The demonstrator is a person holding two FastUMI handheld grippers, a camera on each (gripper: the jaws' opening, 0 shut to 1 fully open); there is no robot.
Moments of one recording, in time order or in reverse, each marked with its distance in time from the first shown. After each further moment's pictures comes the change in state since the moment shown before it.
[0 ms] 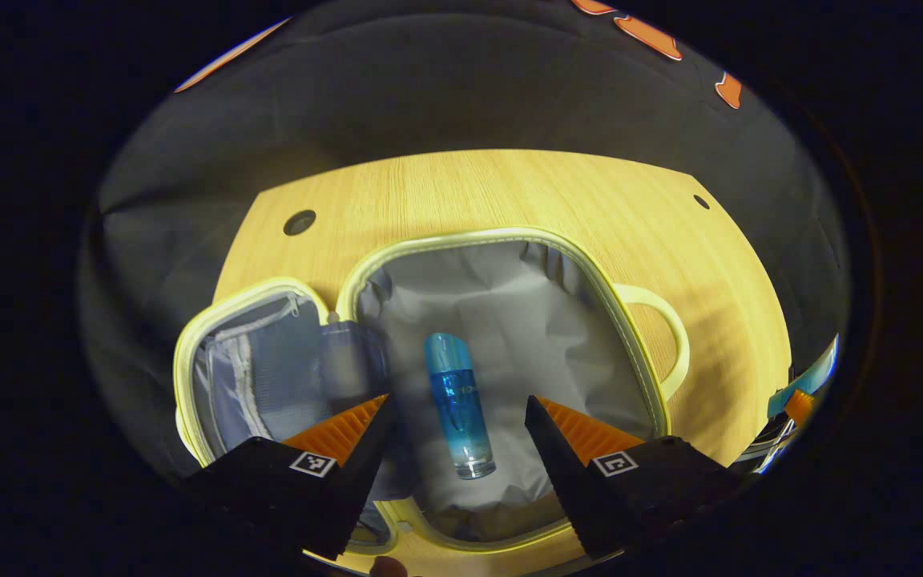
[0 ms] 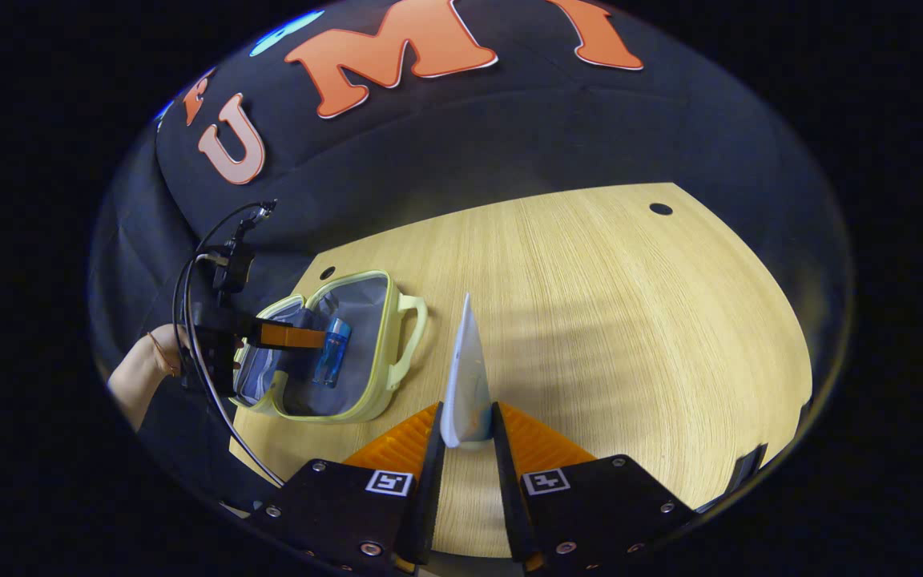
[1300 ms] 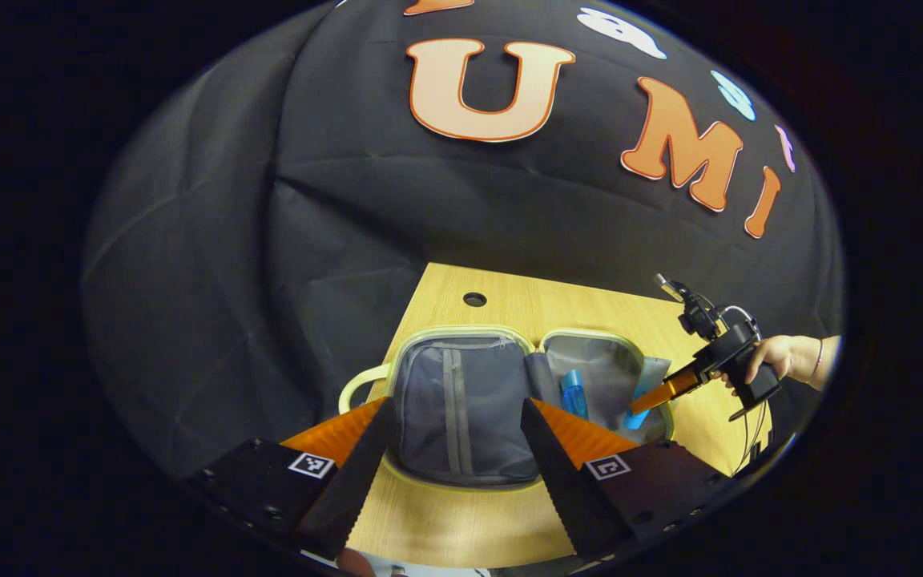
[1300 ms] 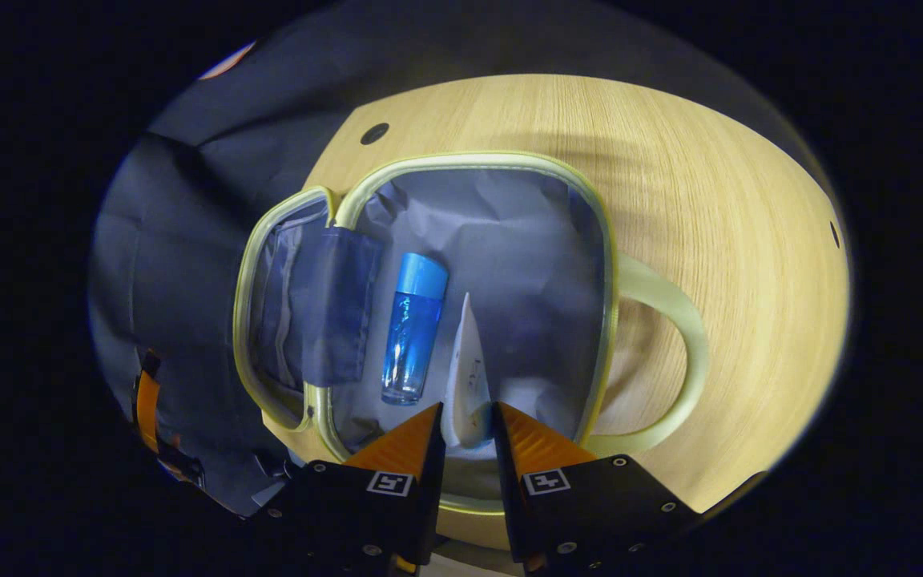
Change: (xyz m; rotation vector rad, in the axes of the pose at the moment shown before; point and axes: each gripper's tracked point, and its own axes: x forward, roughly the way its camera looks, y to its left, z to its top) left arm -0.210 0.171 -0.076 -0.289 -0.436 0.142; right arm 0.208 0.190 -0.037 -0.133 0.669 0.118
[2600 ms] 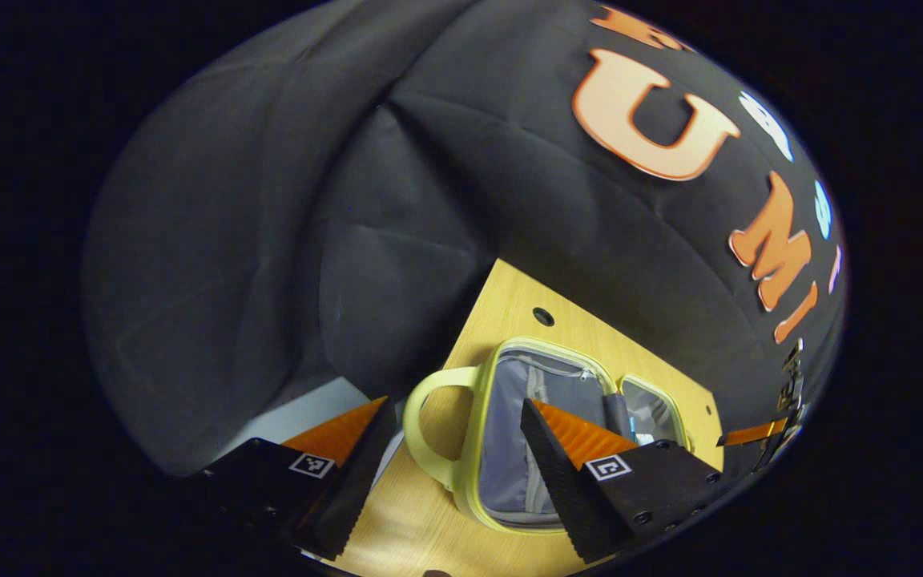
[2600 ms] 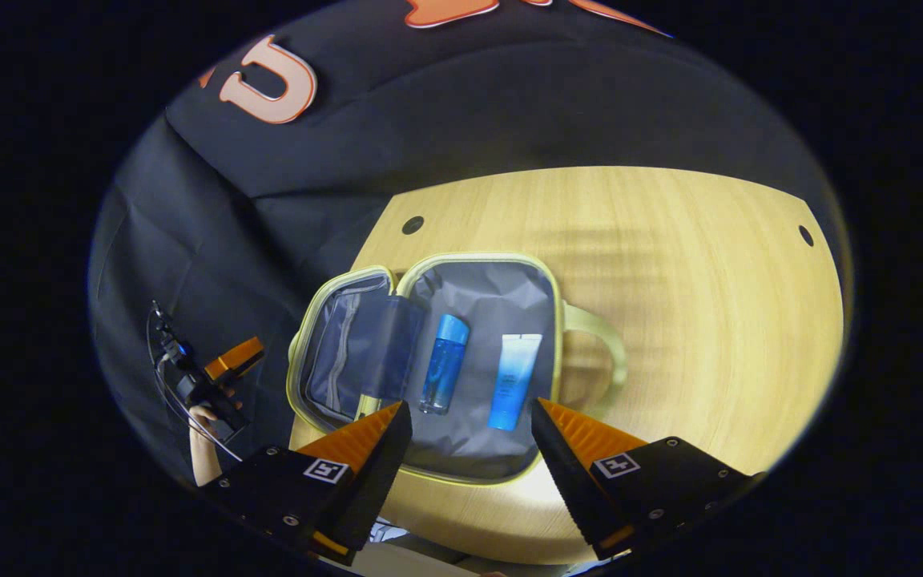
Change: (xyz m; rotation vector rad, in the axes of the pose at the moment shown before) left arm 0.115 0.151 -0.050 -0.448 -0.017 -0.063; right arm -0.117 -0.002 -0.005 0.008 -0.375 0.074
